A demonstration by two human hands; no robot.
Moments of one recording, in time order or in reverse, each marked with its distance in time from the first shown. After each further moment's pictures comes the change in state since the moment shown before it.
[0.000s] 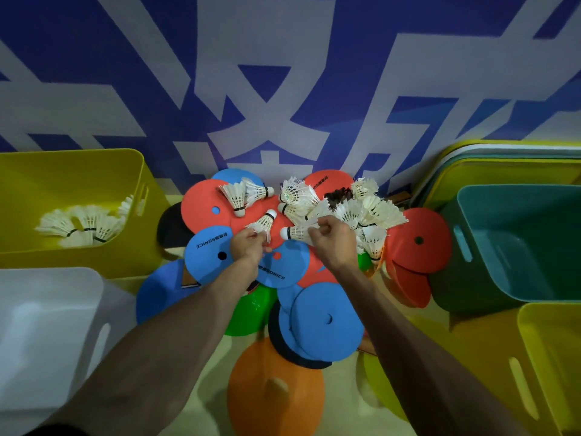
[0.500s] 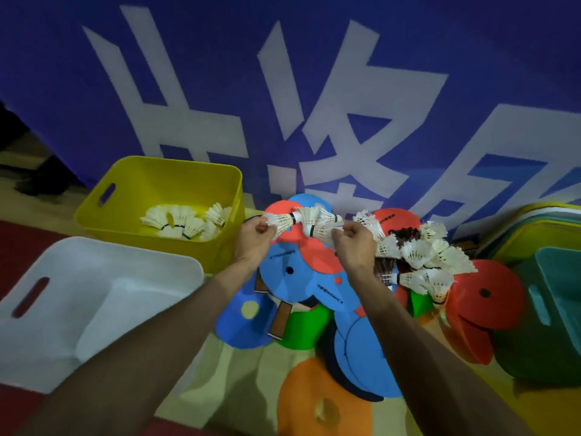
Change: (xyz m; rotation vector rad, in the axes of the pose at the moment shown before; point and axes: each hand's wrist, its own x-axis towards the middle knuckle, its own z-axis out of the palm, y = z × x) left_hand -0.008 0.062 -0.148 0.231 0.131 0.382; right_hand -0.008 -0.097 0.063 0.217 0.015 0.064
